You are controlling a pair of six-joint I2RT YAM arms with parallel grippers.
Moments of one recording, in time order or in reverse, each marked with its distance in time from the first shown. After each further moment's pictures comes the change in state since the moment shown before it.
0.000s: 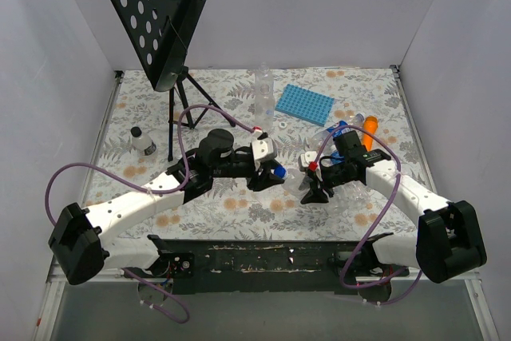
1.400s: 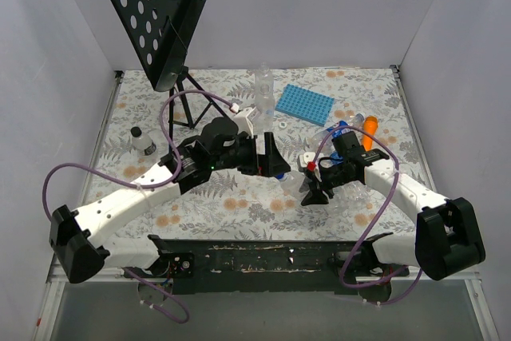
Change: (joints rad) left arm -0.013 0.045 0.238 -0.403 -0.345 -0.921; right arm 0.007 0.018 0.000 -0.016 0.010 0.010
